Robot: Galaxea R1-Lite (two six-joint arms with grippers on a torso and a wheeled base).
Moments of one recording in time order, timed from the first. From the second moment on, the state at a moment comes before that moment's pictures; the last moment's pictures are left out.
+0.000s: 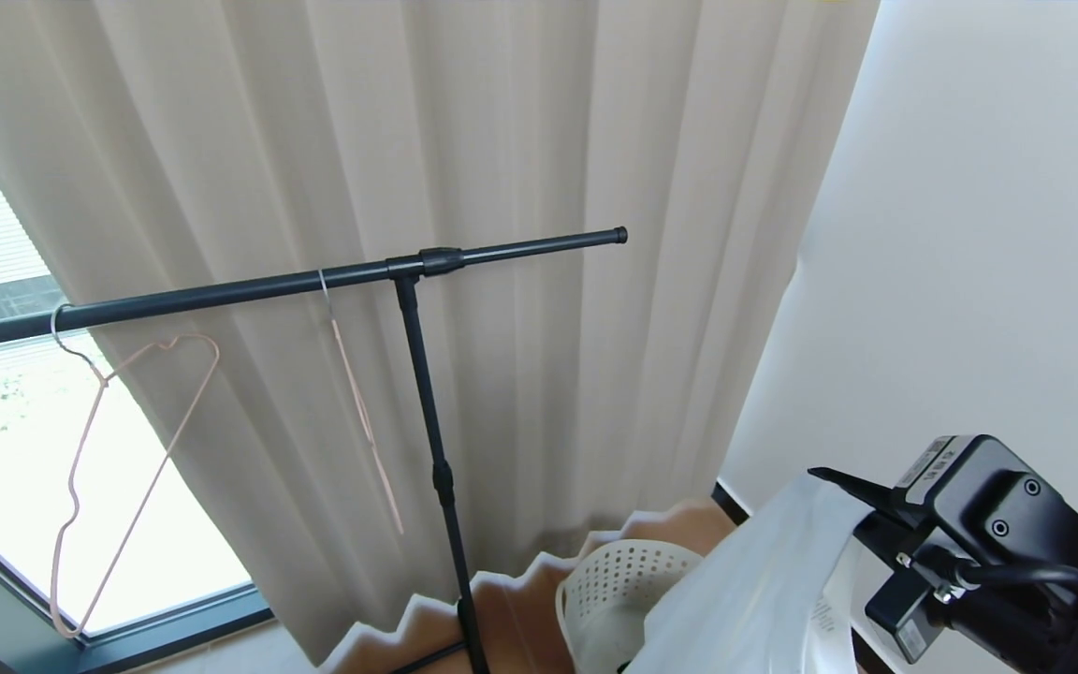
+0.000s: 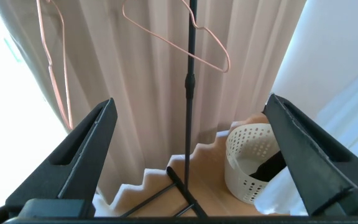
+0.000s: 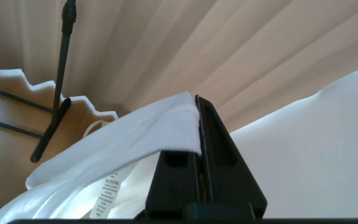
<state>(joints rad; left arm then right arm) 0.00 0.00 -0.01 0.02 -0.18 0.03 0.83 1.29 -0.37 -0.64 -0.45 -0.43</state>
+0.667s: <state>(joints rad) 0.00 0.00 -0.01 0.02 -0.15 0.03 0.83 1.30 -0.37 -0.64 -0.44 -0.43</state>
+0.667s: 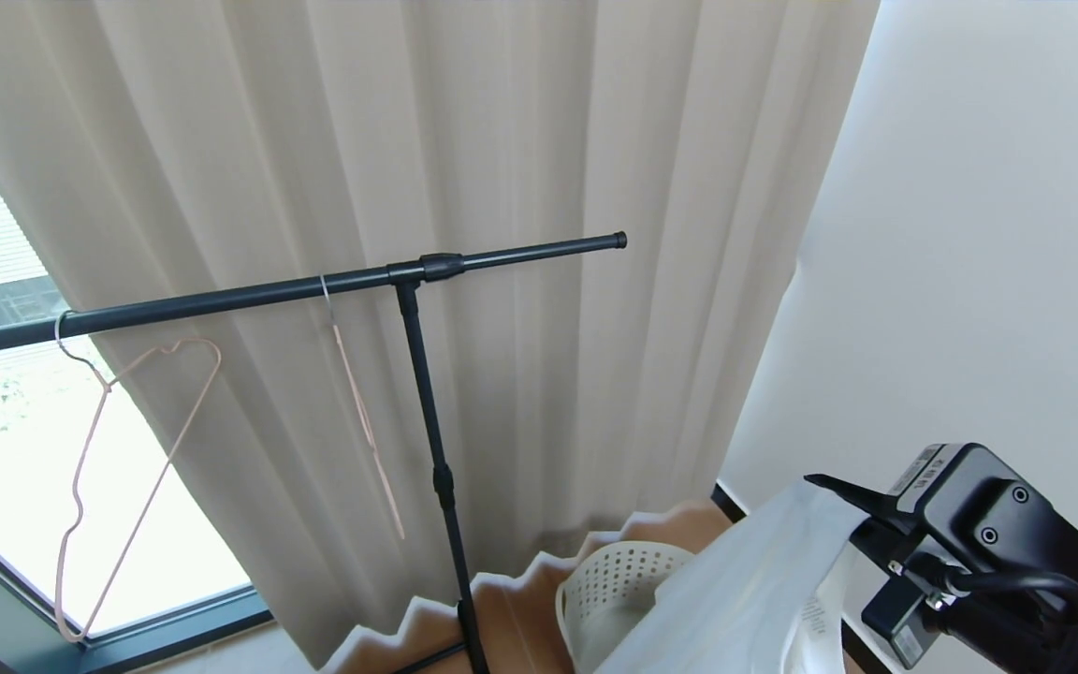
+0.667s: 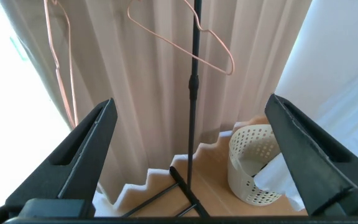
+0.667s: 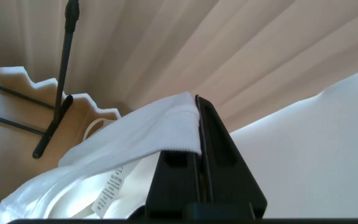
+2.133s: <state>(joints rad) 0.00 0.00 -0.01 0.02 -0.15 0.03 0.80 1.30 -0.36 -0.64 -0.39 -0.43</state>
